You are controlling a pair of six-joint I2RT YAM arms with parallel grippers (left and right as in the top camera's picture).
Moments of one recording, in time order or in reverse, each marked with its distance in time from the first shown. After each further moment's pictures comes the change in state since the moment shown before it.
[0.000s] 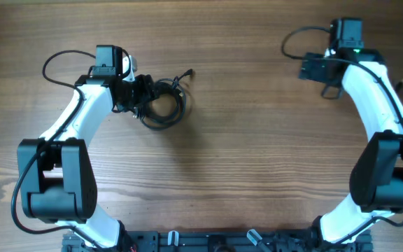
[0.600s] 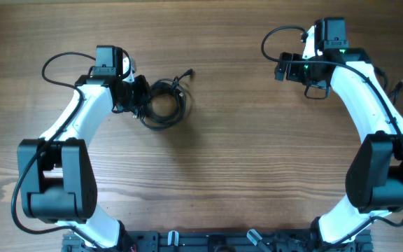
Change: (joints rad) left arm 0.000 0.000 0.000 -0.015 -0.010 -0.037; right arm 0.057 0.000 0.000 0.003 -0.227 0.000
